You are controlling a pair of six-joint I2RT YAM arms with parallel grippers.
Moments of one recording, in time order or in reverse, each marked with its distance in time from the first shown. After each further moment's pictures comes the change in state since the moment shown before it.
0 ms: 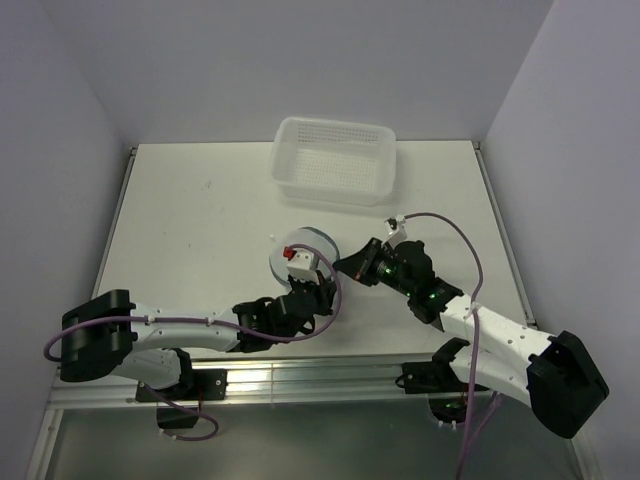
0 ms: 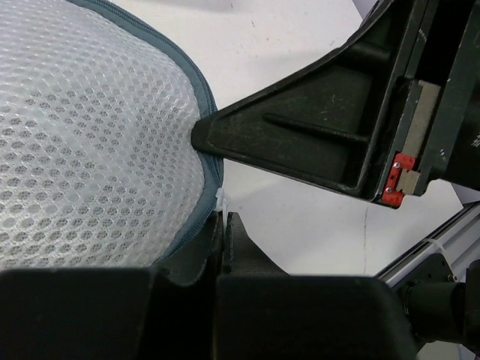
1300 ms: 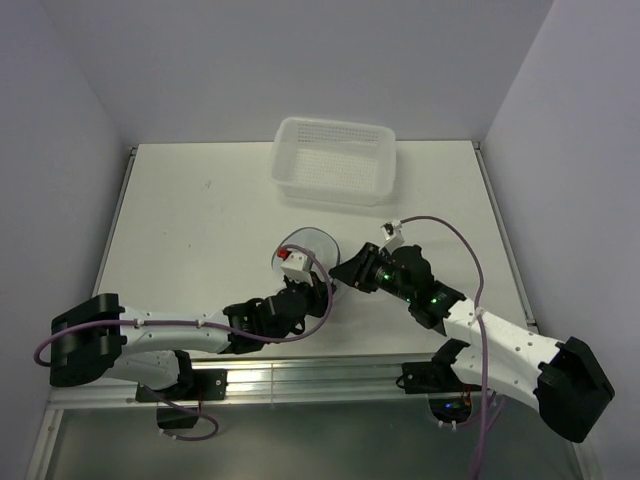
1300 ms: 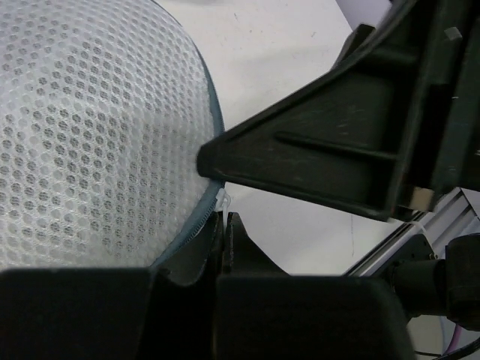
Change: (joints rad) left arm 0.019 -0.063 -0.063 0.040 0.073 0.015; right arm 0.061 -0.073 0.011 -0.105 0.024 -0.008
